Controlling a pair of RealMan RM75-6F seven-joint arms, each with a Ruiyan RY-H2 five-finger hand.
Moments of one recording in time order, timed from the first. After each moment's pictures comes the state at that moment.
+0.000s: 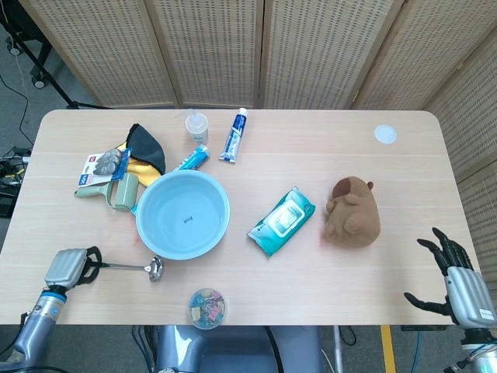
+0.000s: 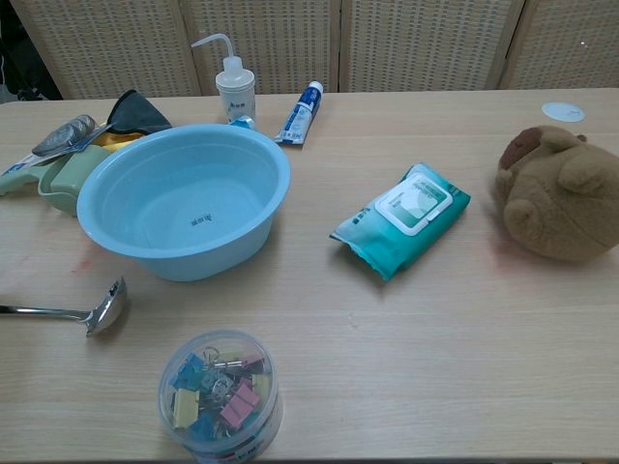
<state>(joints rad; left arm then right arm) -0.26 -1.55 0.01 -1.02 1.39 1.02 -0.16 0.04 -0.94 0.03 -1.94 -1.48 1.43 0.14</state>
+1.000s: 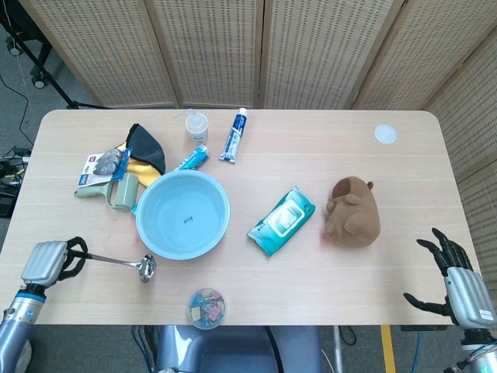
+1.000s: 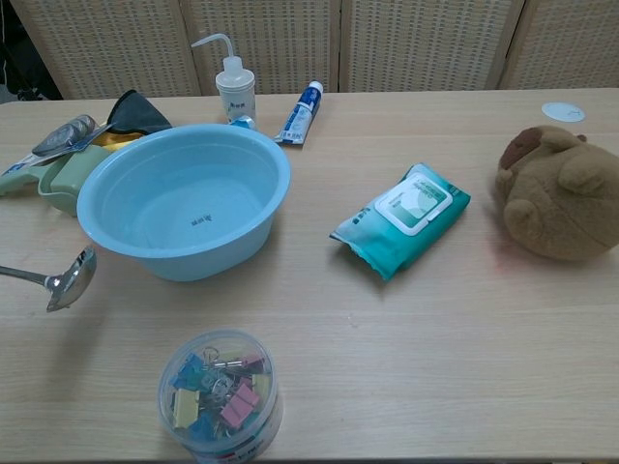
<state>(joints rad) -0.23 -1.36 -0.01 -1.23 1.45 1.20 -0.20 0.03 -0.94 0.02 -1.94 -1.48 1.43 0.14</state>
